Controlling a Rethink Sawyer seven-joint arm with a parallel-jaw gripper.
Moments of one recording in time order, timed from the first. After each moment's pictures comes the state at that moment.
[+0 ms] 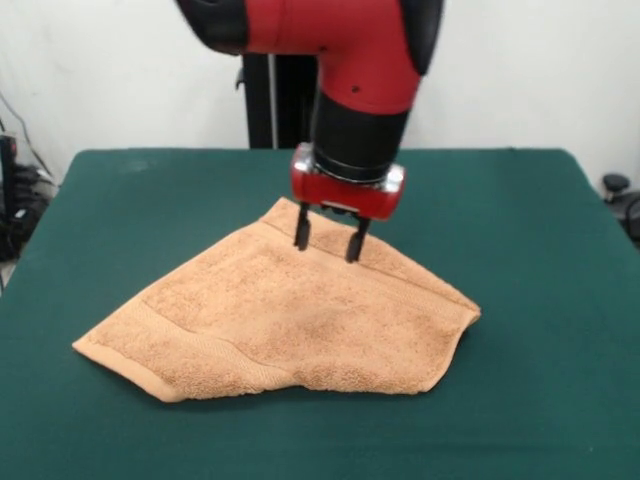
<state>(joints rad) -0.38 -0.56 0.40 1.51 -0.71 0.84 2.29</state>
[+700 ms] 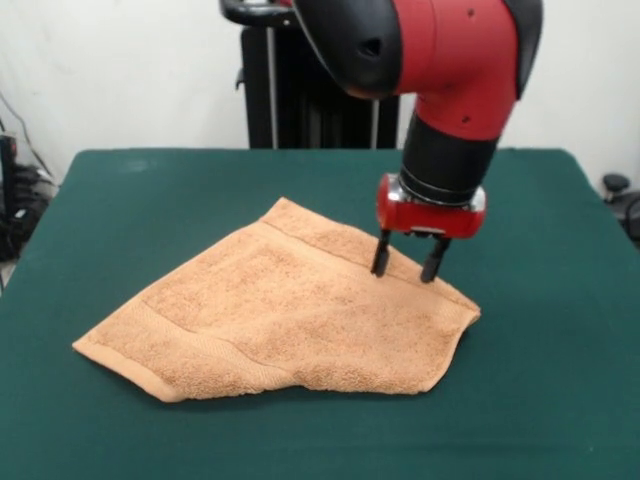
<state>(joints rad) -0.24 -0.50 0.39 1.50 -0.78 0.76 2.29</state>
